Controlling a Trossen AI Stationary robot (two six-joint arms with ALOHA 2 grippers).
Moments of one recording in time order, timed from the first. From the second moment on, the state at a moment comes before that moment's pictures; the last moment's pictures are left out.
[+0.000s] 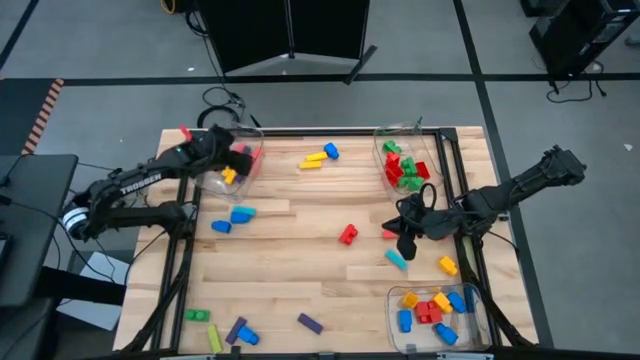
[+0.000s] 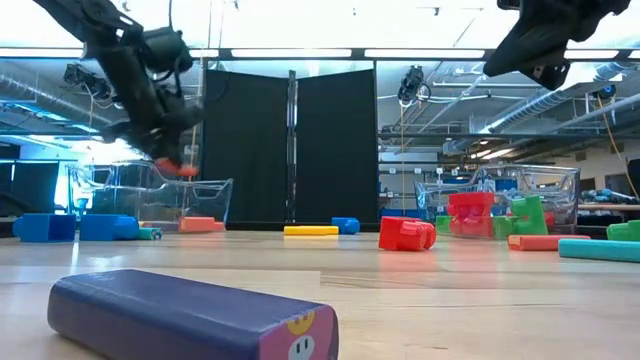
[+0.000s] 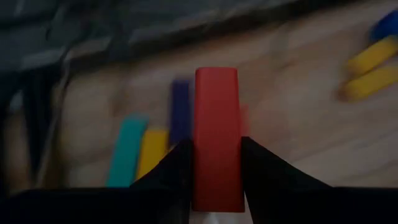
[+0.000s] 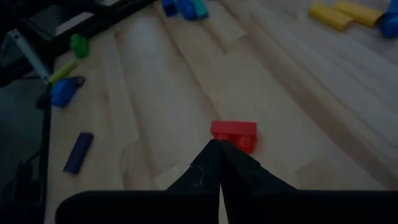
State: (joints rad) left arm 0.72 1.00 0.68 -0.58 -0.27 -0.45; right arm 0.40 0.96 0.73 -0.49 0.43 0.77
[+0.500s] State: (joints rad) left arm 0.91 1.26 0.68 -0.61 -0.06 -0.30; right arm 0.25 0.96 0.73 -0.47 0.43 0.77
